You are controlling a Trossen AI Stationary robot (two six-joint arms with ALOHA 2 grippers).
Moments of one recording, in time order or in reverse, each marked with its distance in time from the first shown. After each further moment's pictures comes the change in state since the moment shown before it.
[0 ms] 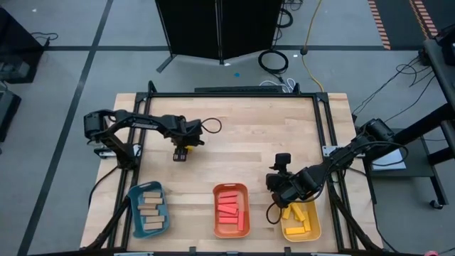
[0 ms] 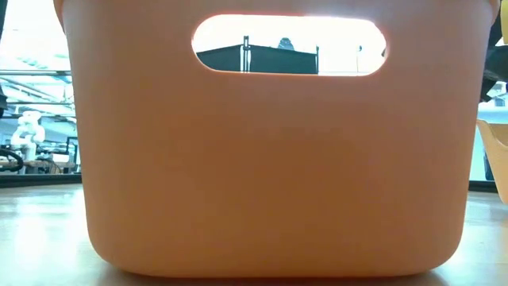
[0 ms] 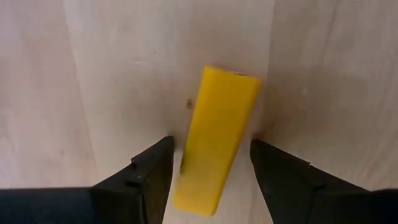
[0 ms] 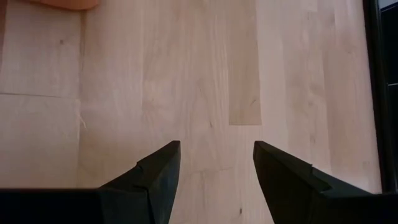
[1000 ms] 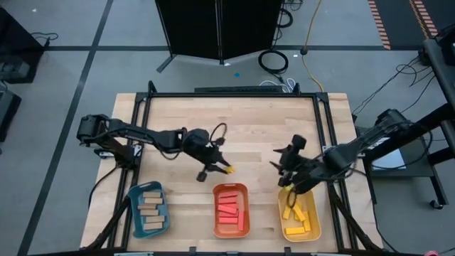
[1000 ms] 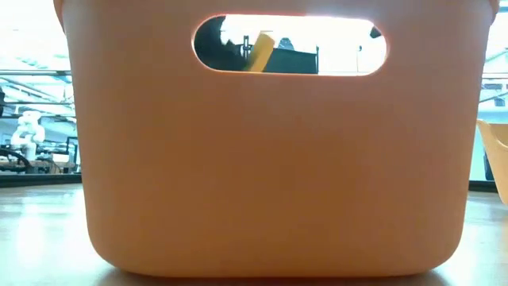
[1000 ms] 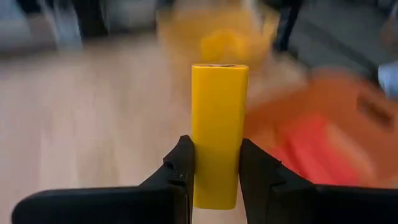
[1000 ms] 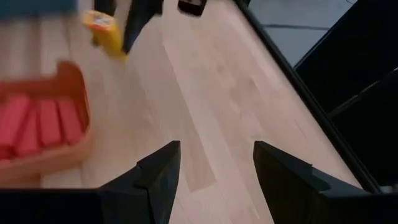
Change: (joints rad) left arm -0.295 -0.076 0.045 0.879 0.421 -0.107; right arm -0.013 -0.303 0.096 -0.047 0.182 0.136
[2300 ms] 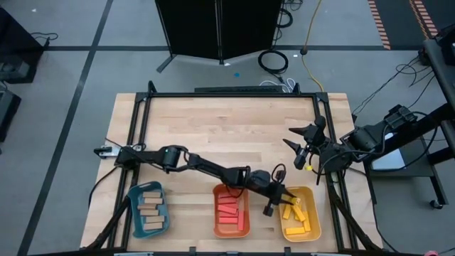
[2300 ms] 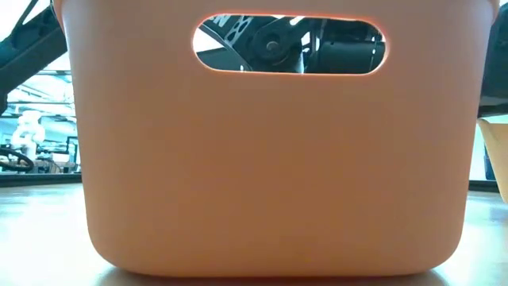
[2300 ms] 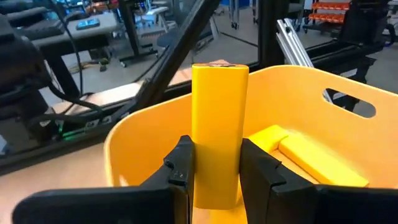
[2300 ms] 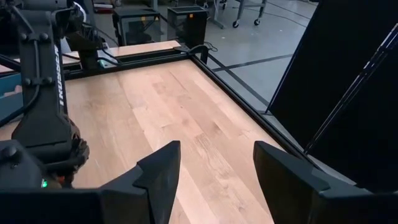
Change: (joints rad) left arm -0.221 1.063 1.108 0.288 -0.228 -0.042; right arm -0.020 -0.299 0.001 -0.001 0.157 0.004
